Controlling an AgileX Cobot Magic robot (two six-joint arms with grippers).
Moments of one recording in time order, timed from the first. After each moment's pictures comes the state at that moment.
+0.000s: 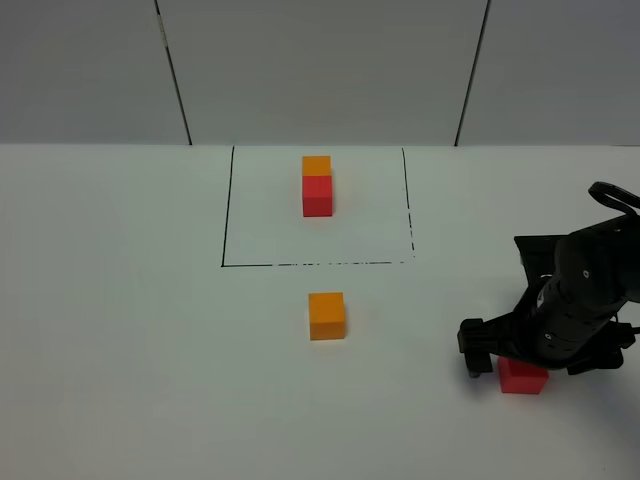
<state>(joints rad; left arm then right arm) -0.04 0.00 -0.50 0.00 1.04 -0.05 0.34 1.82 -0.96 -0.05 0.58 0.33</state>
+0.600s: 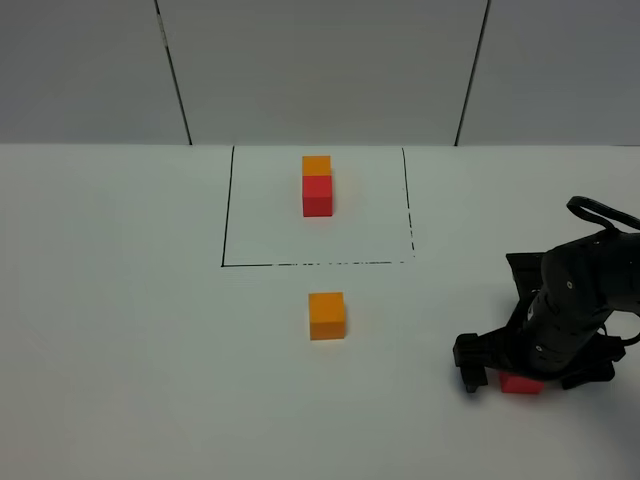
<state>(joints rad) -0.04 0.00 -0.50 0.00 1.04 -0.05 0.34 1.89 -0.96 -0.05 0.55 0.33</state>
